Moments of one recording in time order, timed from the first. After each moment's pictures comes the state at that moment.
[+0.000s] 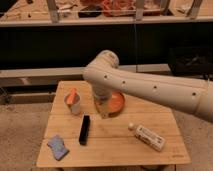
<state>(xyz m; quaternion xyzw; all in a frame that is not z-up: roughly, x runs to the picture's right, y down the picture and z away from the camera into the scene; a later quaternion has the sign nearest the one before) -0.023 0.057 0.692 -0.28 -0.04 -0.09 0.96</state>
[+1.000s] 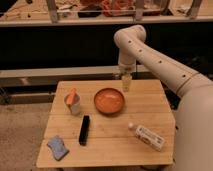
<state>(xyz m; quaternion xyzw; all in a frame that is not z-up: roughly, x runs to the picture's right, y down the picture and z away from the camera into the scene) 0.124 -0.035 0.773 -0.33 -0.01 0.00 0.94</state>
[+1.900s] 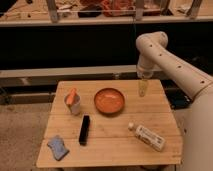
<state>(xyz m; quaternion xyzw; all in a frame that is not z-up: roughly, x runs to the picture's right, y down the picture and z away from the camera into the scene) 0.214 0.001 0.779 -0.36 0.02 0.08 0.93</state>
